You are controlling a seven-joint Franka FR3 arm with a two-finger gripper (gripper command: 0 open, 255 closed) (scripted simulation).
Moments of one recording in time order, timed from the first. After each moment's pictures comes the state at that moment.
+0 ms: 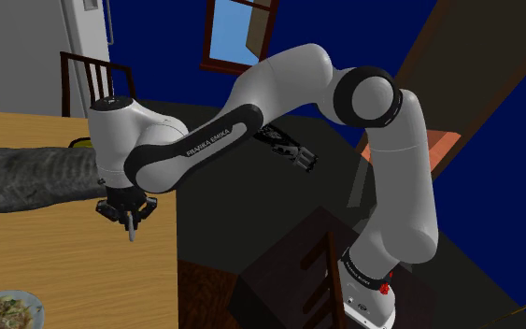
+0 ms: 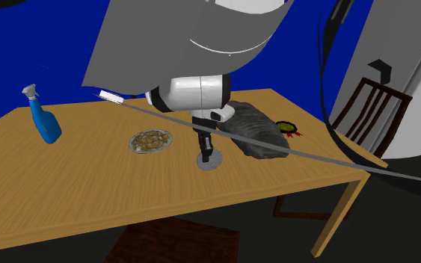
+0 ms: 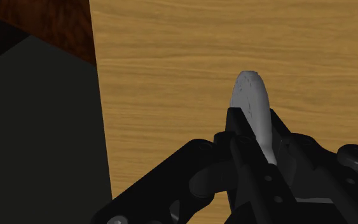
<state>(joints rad) 0.25 0.62 0.54 -1.70 -0.38 2.19 1.46</state>
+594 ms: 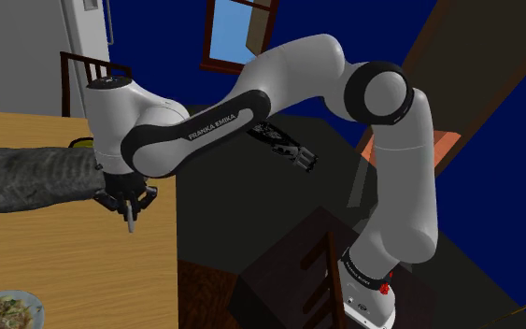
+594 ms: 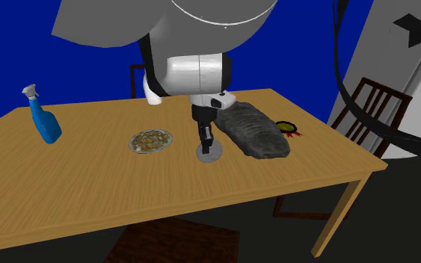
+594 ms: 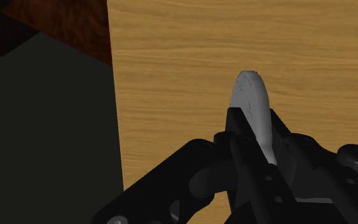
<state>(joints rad) 0.24 0.57 0.56 -1.68 -0.35 2.13 1.44</state>
